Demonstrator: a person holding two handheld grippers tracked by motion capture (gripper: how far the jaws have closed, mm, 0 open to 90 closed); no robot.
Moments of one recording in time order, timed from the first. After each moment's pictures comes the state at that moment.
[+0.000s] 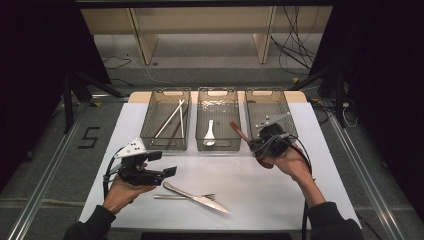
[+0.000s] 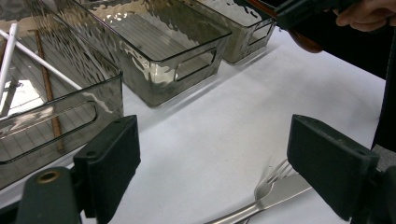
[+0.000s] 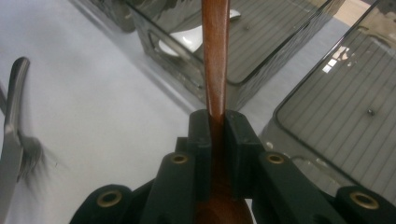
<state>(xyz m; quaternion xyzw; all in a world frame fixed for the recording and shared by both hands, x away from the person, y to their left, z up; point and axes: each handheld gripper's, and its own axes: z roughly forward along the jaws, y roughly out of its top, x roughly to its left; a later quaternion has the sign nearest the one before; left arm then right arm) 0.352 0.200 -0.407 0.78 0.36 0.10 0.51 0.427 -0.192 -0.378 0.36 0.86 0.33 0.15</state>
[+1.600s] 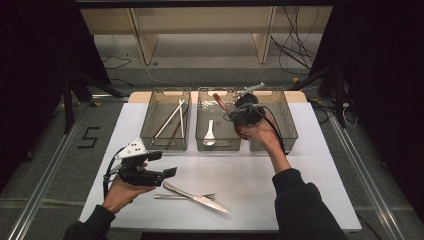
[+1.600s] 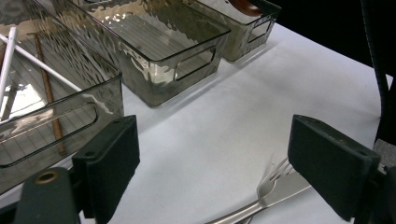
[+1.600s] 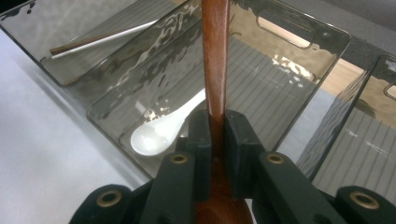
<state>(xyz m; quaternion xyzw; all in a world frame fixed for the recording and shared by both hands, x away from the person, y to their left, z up) 0.352 0.199 -0.408 0.78 0.35 0.11 0.51 0.504 -0.134 -0.356 0.39 0.84 0.34 0.17</state>
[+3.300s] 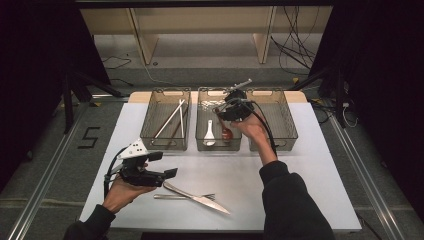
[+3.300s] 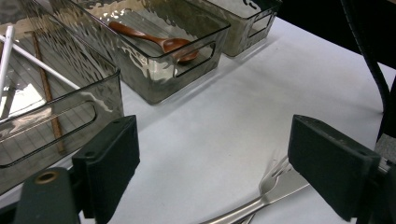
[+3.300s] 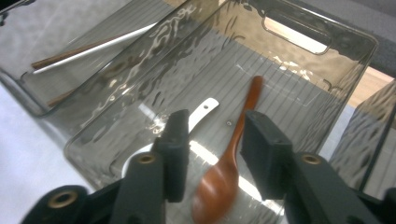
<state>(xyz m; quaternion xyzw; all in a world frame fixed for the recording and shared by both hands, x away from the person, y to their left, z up) 0.353 0.197 -0.409 0.79 0.35 0.11 0.50 0.531 -0.111 -0.369 0.40 0.84 0.33 0.16</state>
